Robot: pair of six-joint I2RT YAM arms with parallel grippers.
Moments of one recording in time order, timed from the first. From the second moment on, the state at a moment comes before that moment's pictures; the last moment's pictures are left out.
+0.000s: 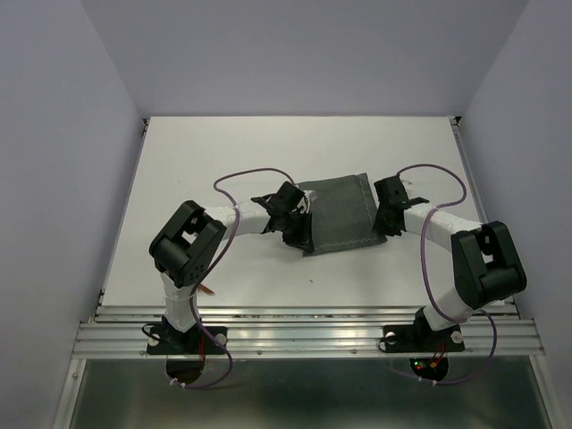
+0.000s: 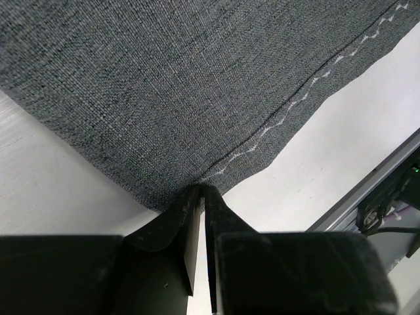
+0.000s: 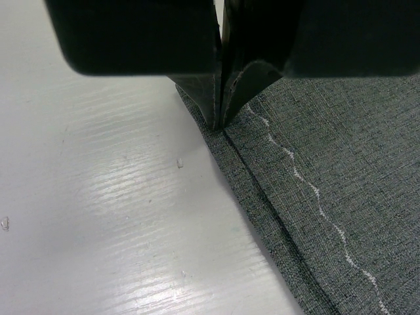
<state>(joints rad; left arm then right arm) -0.73 1.87 1.09 -0.24 0.38 -0.56 0.29 1.56 0.84 -0.38 0.28 0.56</state>
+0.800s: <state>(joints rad) -0.72 1.72 1.17 -0.49 0.24 -0.46 0.34 1.33 0.86 -0.52 0.24 0.65</state>
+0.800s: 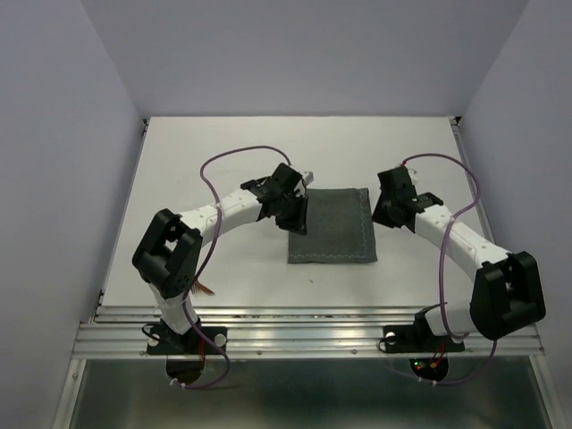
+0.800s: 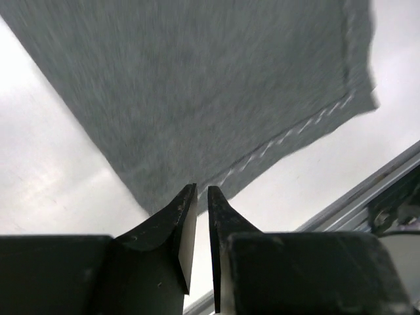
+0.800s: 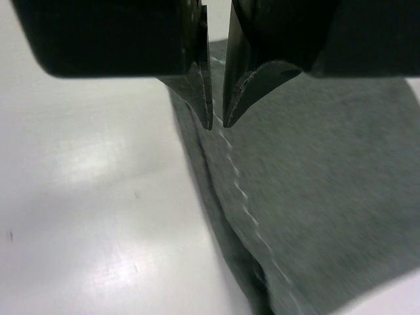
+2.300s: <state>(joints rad) -0.54 1.99 1.63 -0.57 0.18 -0.37 0.28 1.63 1.24 -0.46 0.24 0.53</state>
